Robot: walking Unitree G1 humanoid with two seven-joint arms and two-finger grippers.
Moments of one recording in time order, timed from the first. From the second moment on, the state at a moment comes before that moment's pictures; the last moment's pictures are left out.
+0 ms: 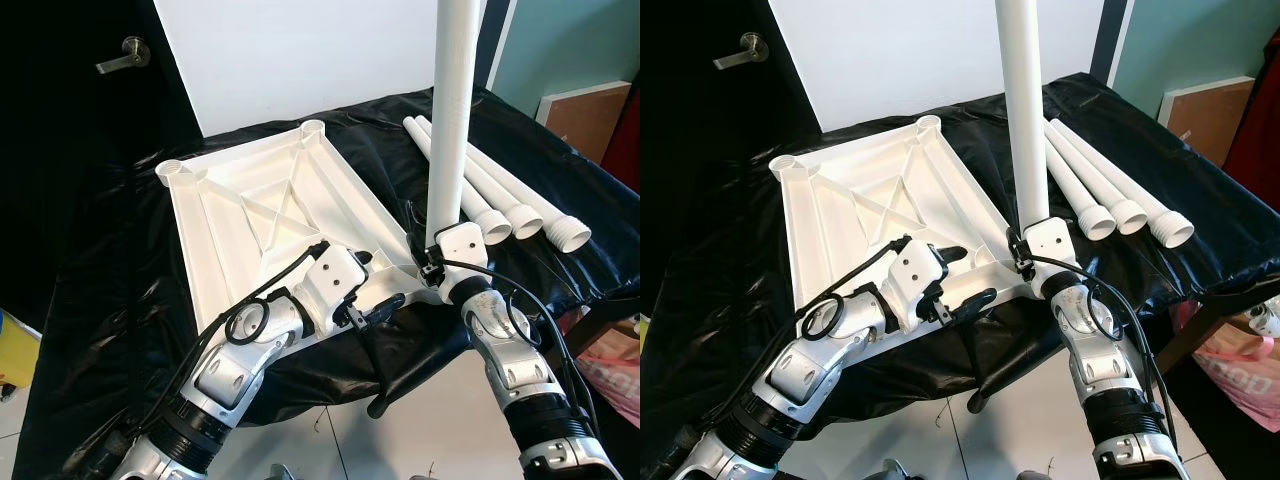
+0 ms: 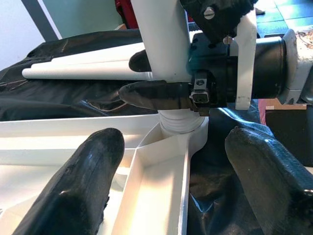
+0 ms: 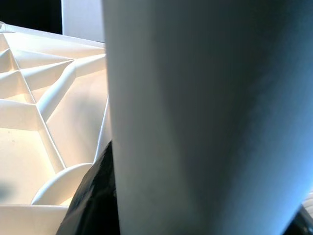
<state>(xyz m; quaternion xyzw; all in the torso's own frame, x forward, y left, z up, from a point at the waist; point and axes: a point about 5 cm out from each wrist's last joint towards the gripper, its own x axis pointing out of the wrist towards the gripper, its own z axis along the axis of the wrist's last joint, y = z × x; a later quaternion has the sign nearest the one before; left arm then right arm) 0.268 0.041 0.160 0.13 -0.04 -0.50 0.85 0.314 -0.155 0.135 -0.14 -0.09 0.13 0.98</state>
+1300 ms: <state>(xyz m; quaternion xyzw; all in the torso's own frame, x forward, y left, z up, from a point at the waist) 0.267 0.036 0.162 0.14 -0.04 -0.50 0.85 0.321 -0.160 0.120 -0.02 -0.07 0.14 0.99</state>
